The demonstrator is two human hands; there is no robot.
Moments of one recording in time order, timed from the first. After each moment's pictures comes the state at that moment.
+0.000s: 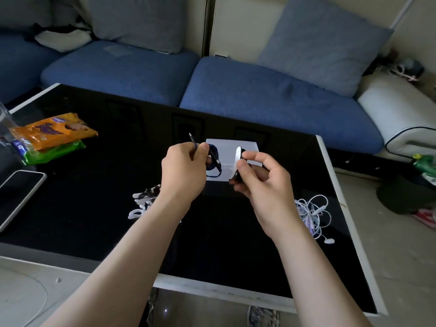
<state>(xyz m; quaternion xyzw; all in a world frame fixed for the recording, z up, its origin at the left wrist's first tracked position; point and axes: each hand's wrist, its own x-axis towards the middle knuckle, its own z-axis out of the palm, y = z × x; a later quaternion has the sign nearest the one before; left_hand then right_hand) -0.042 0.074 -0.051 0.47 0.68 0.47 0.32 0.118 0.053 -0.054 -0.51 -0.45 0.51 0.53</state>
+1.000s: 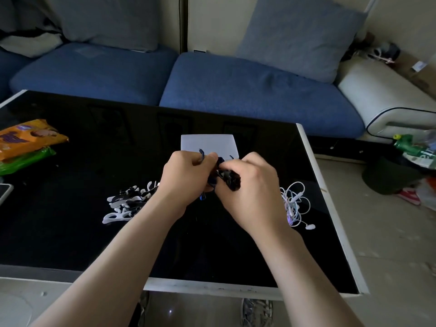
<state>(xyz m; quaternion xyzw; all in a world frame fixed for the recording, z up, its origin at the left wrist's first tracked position) 0.010 0.072 -0.060 0.49 0.63 0.41 0.44 0.155 0.042 -0.066 -0.56 -0.72 0.08 0.40</state>
